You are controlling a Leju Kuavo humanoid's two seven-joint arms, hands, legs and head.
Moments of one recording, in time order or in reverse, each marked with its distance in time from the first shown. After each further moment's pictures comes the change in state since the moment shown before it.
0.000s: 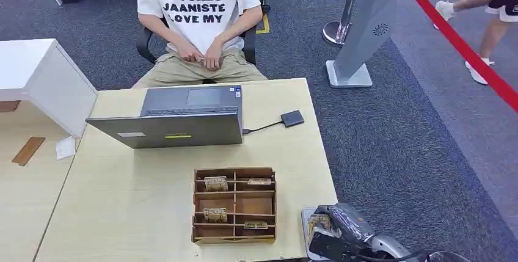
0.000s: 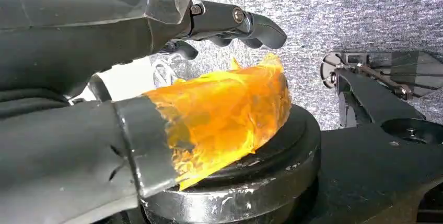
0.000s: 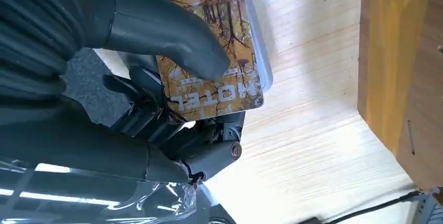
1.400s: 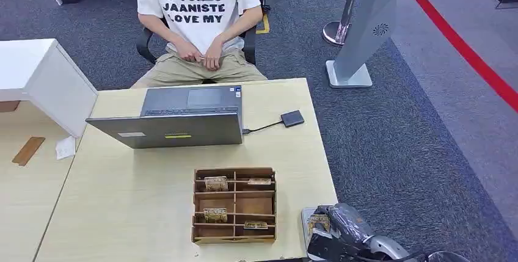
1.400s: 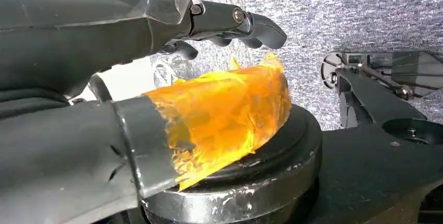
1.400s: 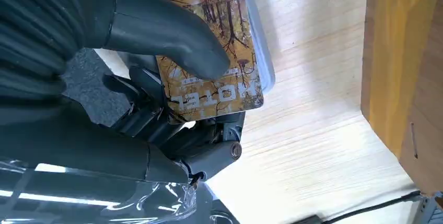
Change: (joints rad) left arm 0.000 0.000 0.000 0.000 -0.002 0.000 0.003; right arm -0.003 0.000 0.015 0.009 0.026 -0.023 0.025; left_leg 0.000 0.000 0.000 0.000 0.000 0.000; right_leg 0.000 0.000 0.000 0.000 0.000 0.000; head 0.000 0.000
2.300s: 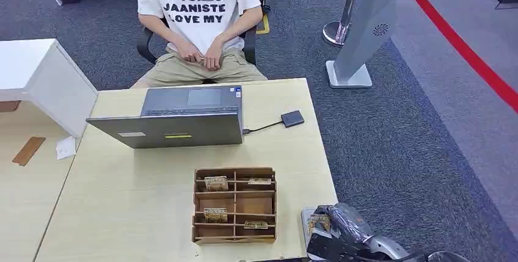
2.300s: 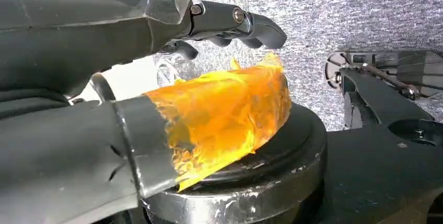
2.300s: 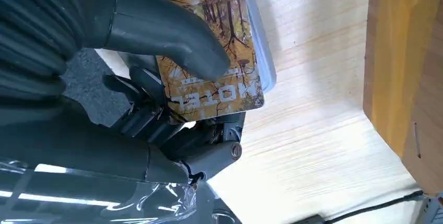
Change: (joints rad) left arm 0.000 0.000 0.000 0.000 -0.001 0.000 0.014; right arm 0.000 0.000 0.003 0.003 0.006 -0.003 0.014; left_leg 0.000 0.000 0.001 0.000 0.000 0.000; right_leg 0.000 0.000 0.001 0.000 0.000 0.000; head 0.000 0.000
